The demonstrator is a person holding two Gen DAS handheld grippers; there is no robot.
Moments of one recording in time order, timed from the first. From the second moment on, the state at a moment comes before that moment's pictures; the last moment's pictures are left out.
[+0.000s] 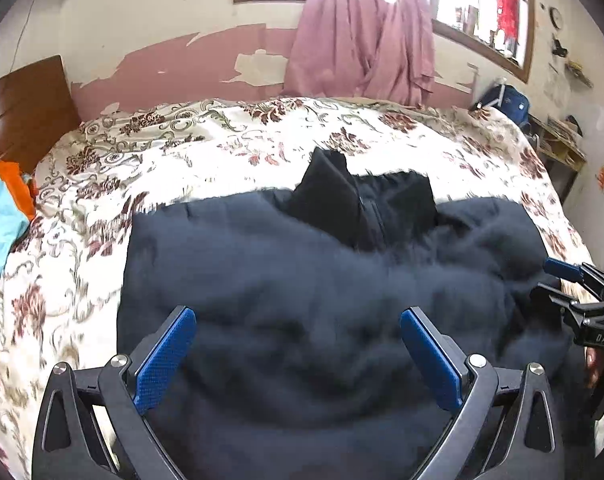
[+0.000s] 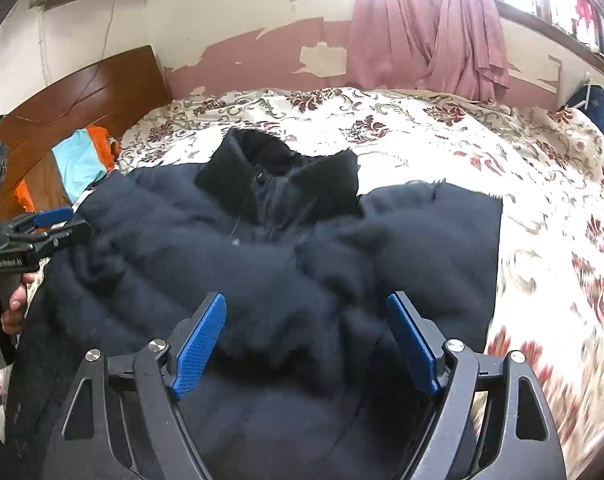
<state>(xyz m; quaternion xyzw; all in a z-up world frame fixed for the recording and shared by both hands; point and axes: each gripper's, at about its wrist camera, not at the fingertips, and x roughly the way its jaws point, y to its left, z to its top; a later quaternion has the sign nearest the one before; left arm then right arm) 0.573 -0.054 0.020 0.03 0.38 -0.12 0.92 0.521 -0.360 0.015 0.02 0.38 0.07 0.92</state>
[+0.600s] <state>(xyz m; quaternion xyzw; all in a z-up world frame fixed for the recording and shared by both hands) 0.777 -0.129 0.007 0.04 0.40 -0.08 0.91 0.739 -0.362 -0.010 0.10 0.43 0.01 0.90</state>
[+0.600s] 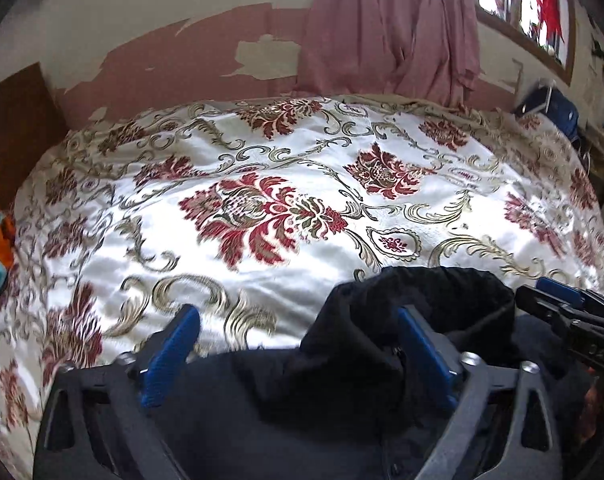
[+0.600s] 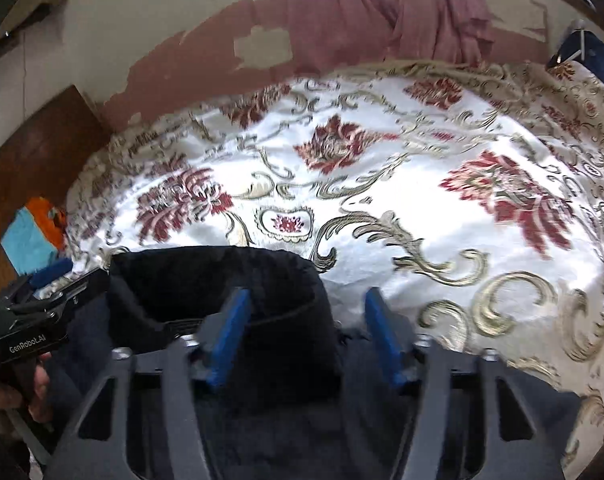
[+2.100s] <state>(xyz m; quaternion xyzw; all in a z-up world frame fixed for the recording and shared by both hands) 0.667 -0.052 -0.036 0.05 0.46 -0.15 0.88 0.643 -0.362 0.052 0.06 0.36 0.11 0.93</state>
